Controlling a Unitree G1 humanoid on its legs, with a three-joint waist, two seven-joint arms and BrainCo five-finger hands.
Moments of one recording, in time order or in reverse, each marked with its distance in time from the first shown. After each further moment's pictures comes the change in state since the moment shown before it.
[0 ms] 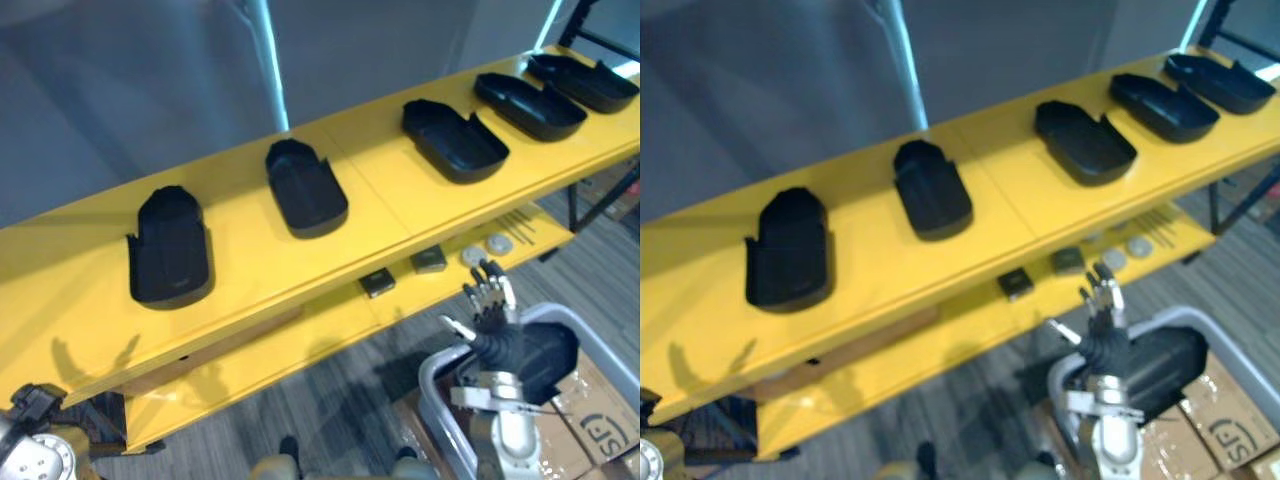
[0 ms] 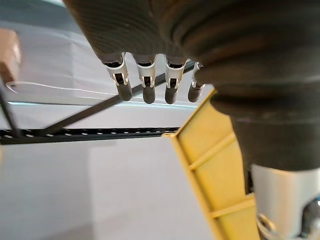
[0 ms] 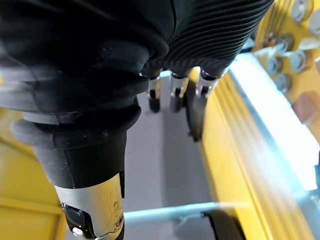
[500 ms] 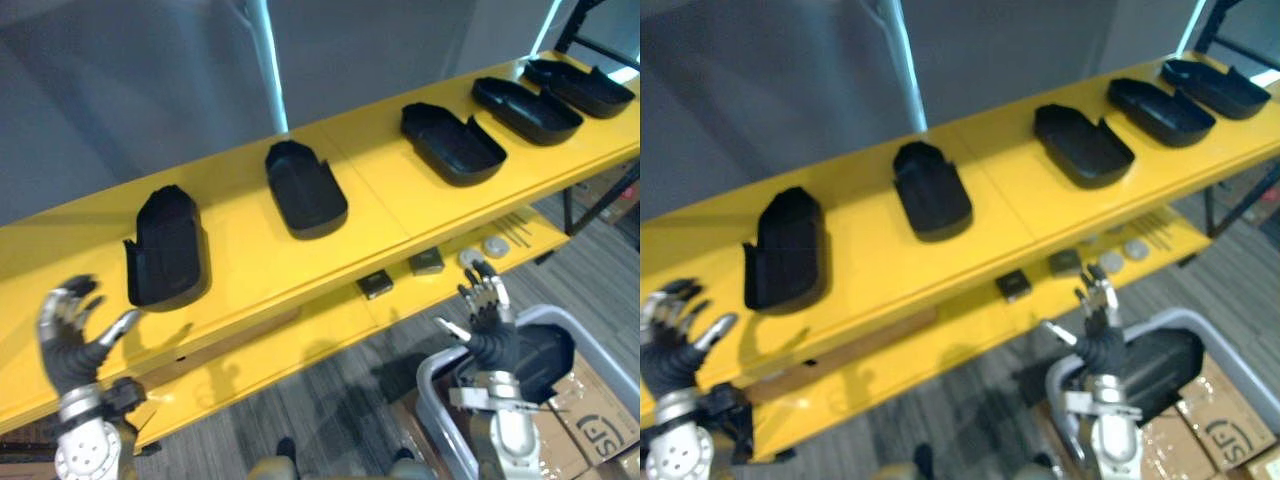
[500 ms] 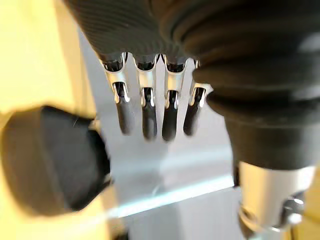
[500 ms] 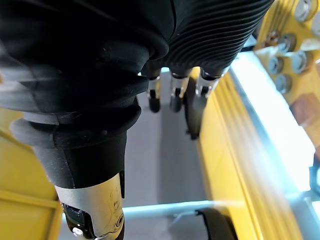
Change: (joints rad) left arm 0.032 0.025 -0.256 0.056 -0.004 0.109 -0.461; right arm -0.011 -0.070 -0.001 0.017 0.024 0.002 0.005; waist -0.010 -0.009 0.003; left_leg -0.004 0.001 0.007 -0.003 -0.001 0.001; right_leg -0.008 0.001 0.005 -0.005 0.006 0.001
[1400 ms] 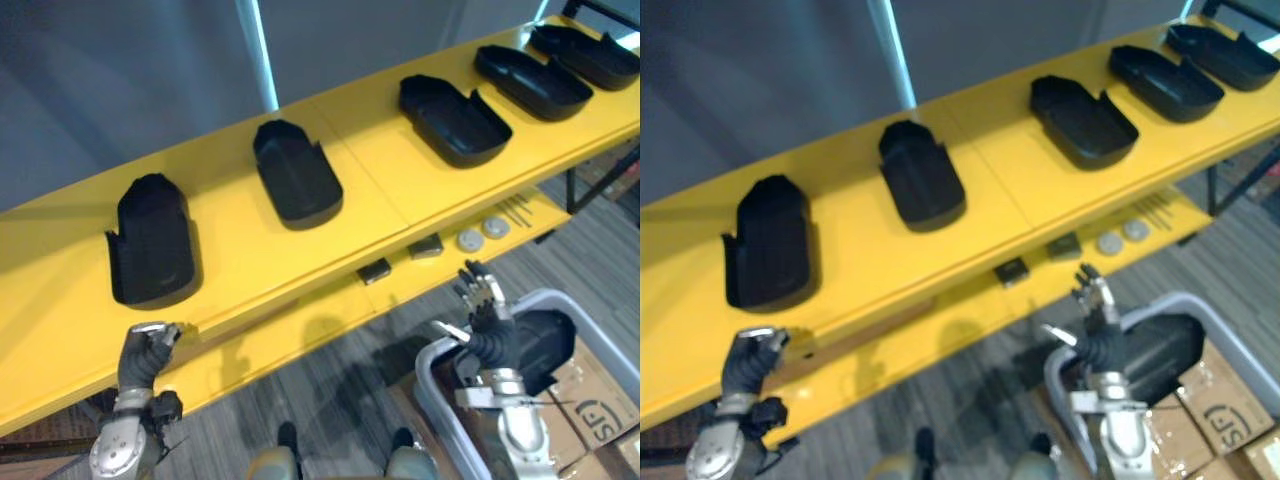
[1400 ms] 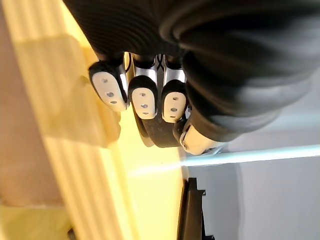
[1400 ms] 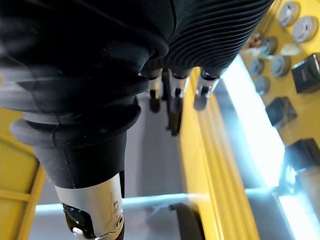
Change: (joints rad) left arm -0.050 0.066 -0.118 0.149 -0.085 0.115 -0.002; right arm -0.016 -0.074 0.024 0.037 0.019 0.000 0.015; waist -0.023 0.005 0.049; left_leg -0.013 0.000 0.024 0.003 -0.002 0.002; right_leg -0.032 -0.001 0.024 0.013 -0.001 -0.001
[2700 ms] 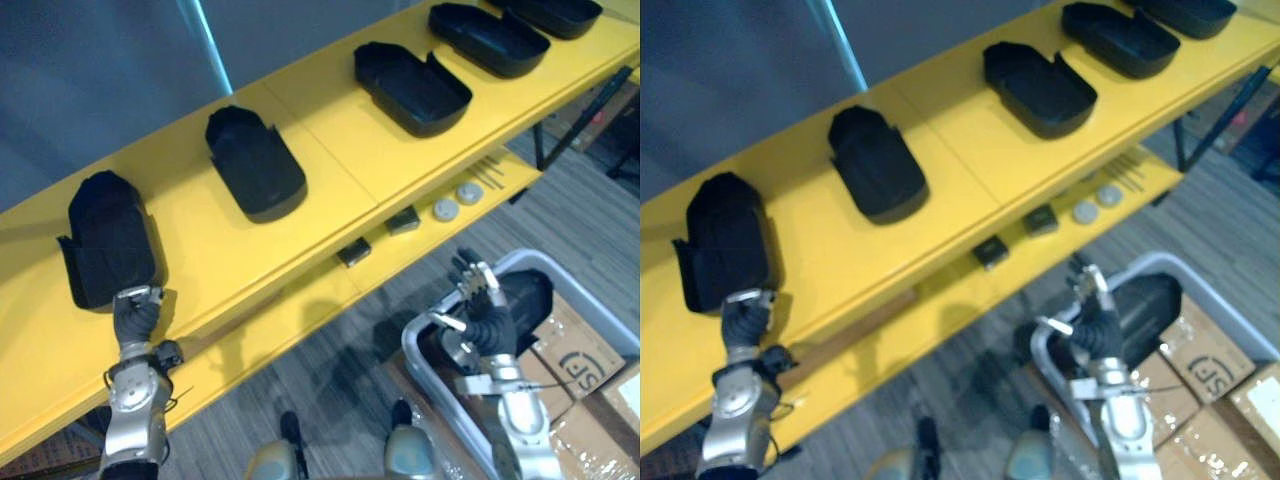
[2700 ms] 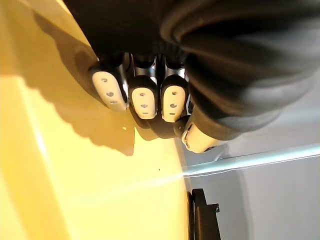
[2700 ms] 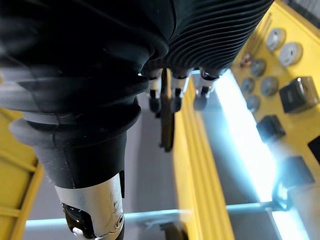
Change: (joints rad) left arm -0.305 0.084 -0.021 0.312 0.001 -0.070 0.208; right arm -0.084 -0.030 -0.010 0.032 -0.002 0.002 0.052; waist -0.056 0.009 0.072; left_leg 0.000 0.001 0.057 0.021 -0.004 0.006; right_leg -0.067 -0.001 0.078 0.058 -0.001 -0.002
